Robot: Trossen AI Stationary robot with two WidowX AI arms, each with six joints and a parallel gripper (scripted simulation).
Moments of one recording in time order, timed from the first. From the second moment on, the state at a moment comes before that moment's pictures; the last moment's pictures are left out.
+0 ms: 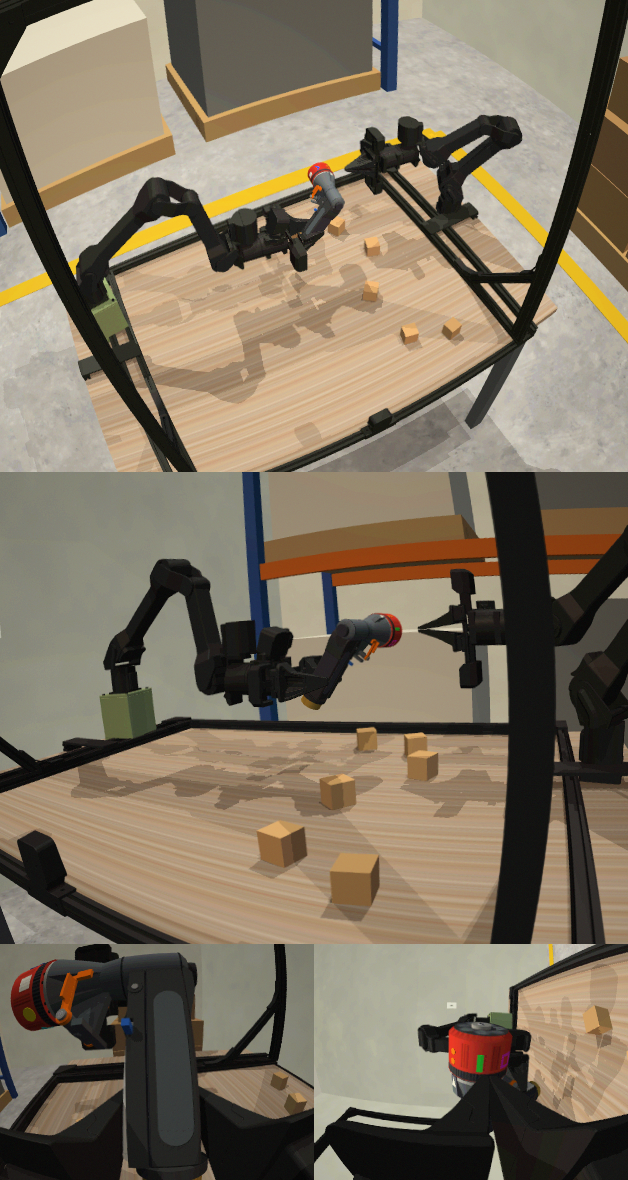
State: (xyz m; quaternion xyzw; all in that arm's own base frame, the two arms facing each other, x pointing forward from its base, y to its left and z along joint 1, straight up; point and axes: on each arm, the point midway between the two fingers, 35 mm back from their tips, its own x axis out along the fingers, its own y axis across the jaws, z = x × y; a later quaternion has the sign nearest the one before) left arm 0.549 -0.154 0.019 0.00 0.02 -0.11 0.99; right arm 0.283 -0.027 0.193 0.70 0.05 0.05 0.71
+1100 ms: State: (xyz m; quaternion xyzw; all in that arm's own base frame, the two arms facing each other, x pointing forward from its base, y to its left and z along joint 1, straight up) left arm 0.549 -0.154 0.019 0.00 0.02 -0.11 0.99; right arm 0.283 -0.026 0.192 0.70 0.05 0.05 0.71
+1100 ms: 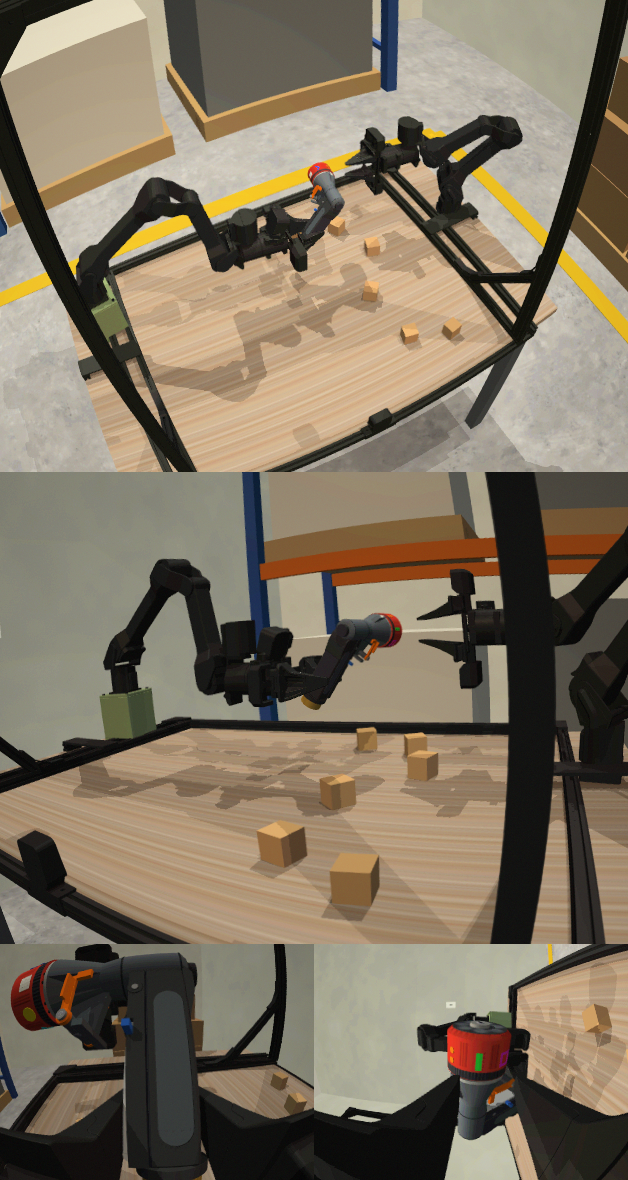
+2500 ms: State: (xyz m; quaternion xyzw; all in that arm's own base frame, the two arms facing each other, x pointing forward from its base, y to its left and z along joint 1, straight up) left arm 0.549 -0.154 0.019 0.00 0.02 -0.11 0.99; right arm 0.268 -0.014 0.191 0.70 0.05 0.05 0.71
